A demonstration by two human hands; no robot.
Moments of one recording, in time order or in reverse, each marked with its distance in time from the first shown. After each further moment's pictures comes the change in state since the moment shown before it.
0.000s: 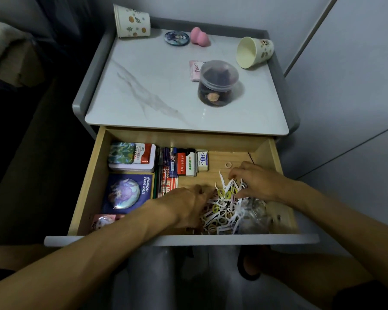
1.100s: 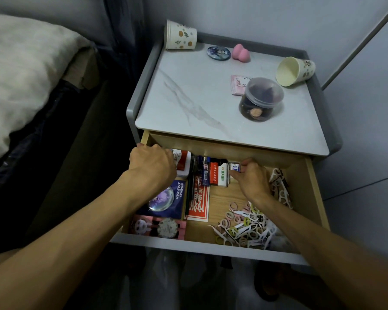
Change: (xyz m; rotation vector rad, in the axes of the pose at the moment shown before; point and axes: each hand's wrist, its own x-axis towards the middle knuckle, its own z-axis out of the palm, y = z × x) left_hand -0.073 -0.079 -0.067 0.382 0.360 -0.775; right_hand 0.085 -0.082 0.013 0.626 0.699 0.404
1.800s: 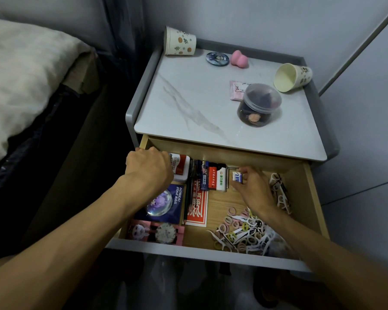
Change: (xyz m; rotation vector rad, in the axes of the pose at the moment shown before) left_hand 0.002 -0.002 0.003 0.026 0.036 -0.014; right_hand -0.009 0.015 -0.005 -0.016 -0.044 -0.088
